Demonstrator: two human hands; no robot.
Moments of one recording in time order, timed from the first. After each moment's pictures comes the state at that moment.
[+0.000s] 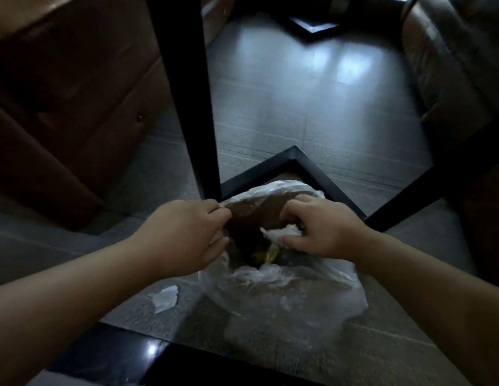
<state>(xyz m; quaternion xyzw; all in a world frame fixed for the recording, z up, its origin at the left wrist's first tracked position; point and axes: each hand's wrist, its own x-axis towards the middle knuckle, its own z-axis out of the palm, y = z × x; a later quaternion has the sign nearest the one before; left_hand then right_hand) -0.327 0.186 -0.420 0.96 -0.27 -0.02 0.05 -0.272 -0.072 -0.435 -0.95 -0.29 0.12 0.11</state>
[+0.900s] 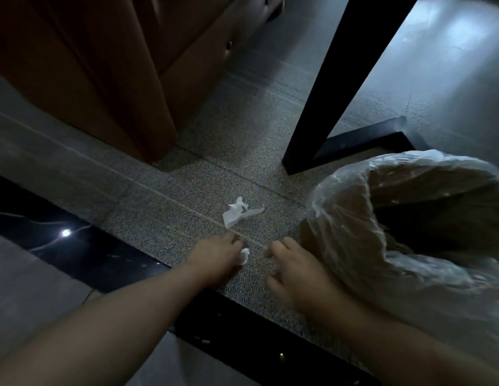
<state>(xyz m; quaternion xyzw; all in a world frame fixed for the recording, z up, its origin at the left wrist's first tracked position) -0.406 0.310 -0.685 0.97 -0.10 -0.21 0.06 -0.379 0.121 -0.590 -0.90 -0.28 0.27 0.18</state>
